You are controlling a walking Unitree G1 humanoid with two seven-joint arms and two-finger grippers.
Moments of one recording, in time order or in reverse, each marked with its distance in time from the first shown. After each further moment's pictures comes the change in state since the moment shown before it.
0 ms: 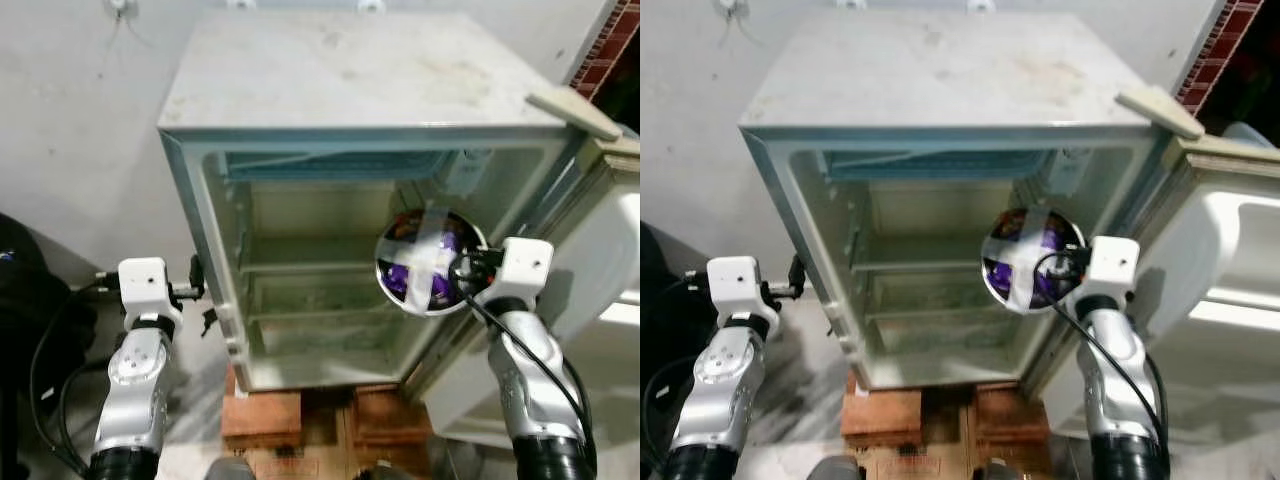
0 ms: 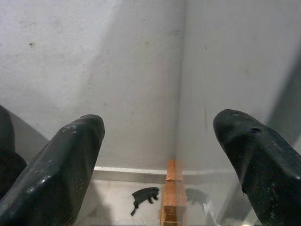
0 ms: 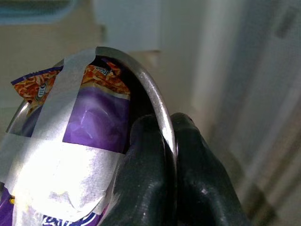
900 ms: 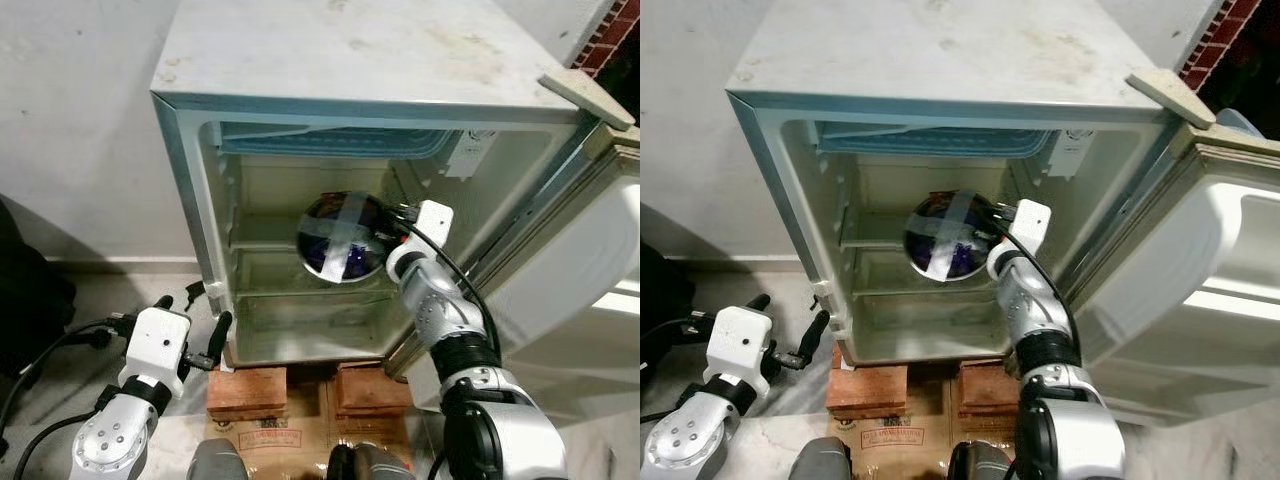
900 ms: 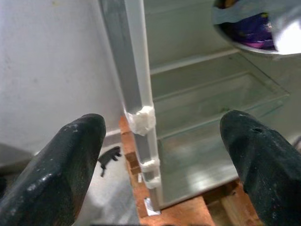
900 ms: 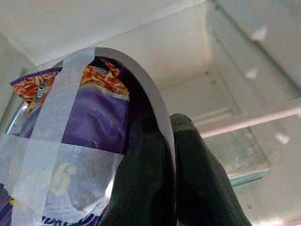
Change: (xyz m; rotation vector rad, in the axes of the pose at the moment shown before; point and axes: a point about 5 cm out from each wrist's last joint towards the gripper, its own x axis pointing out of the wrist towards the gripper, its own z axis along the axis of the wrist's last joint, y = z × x) left arm -0.091 -0.015 0.012 0.154 0.068 -0.309; right arm 0.065 0.092 -0.016 0.338 0.285 0.135
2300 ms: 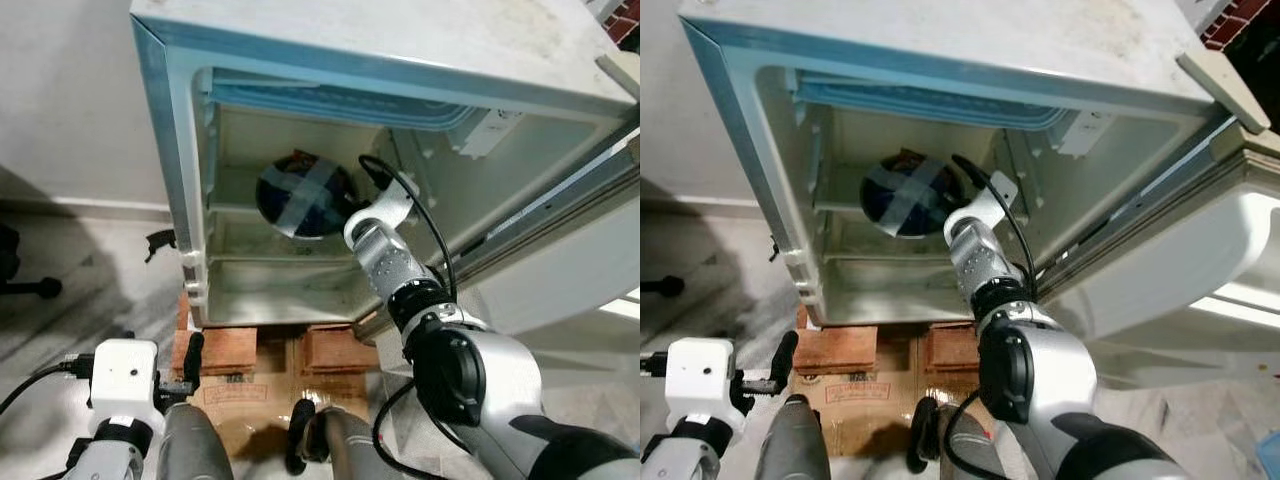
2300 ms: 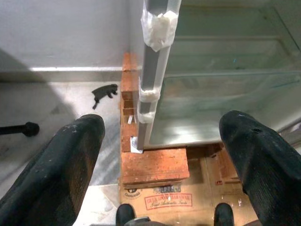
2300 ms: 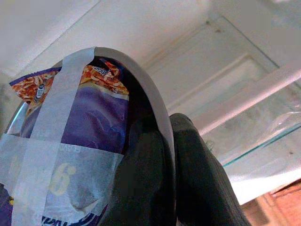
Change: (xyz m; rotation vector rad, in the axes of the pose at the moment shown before) left arm -0.038 -0.005 0.001 -0.124 0.103 0.194; right arm 0.019 0.072 0.021 0.361 0.029 -0.006
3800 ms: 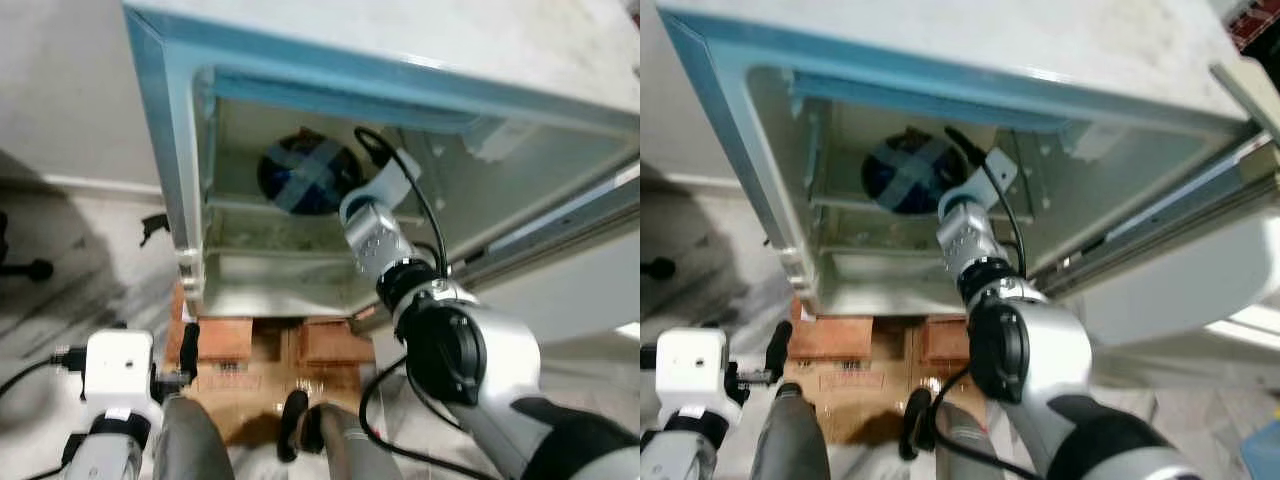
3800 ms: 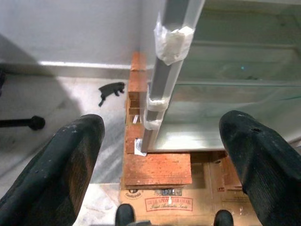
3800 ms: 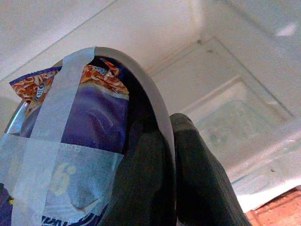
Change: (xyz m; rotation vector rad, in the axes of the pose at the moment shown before) left arm -0.002 -0.001 0.014 -0.002 -0.036 0.040; right arm 0.000 0.017 0.010 -0.063 -0.081 -0.069
